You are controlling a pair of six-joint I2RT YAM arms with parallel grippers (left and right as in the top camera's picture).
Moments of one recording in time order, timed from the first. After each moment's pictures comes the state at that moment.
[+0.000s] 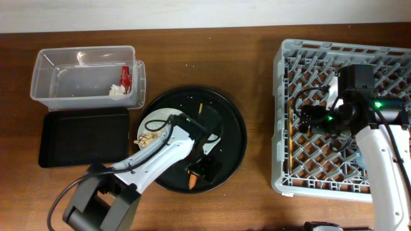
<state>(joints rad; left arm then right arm) -0.67 1.75 1.16 -1.04 0.19 -0.11 -0.08 1.37 1.34 -1.25 -0.01 0.13</state>
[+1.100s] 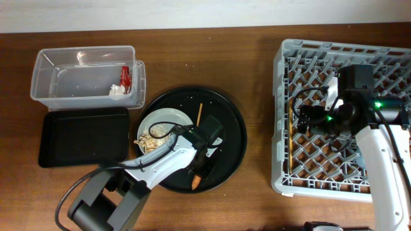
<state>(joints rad) -0.71 1.77 1.02 -0.75 0.10 -0.12 -0.08 1.37 1.34 -1.26 -0.04 0.13</state>
